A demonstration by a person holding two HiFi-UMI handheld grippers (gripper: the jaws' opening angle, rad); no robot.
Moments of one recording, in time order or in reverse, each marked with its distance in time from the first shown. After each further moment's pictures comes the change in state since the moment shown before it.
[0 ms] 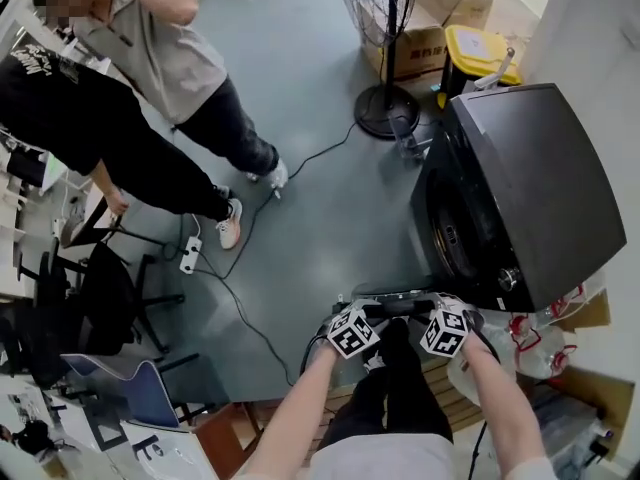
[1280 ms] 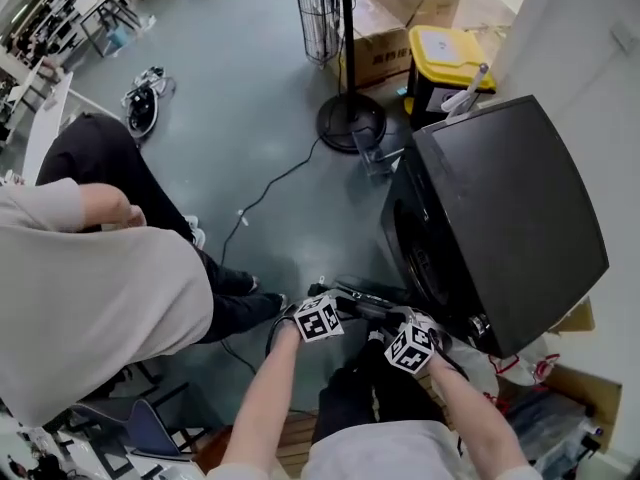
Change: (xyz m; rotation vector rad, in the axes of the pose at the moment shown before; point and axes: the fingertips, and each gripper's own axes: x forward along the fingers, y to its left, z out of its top) left arm 0.026 0.109 0.077 0.237 0.119 -0.258; right arm -0.002 -0.107 0.011 0.270 -0.028 -0.072
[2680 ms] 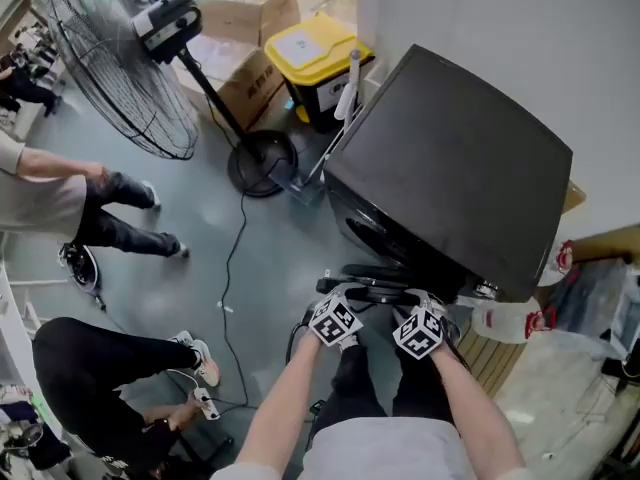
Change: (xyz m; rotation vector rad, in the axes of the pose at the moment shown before) left arm 0.023 0.093 0.084 0.283 -0.040 -0.171; right arm -0.009 -0.107 -0.003 0.675 0.034 -0.432
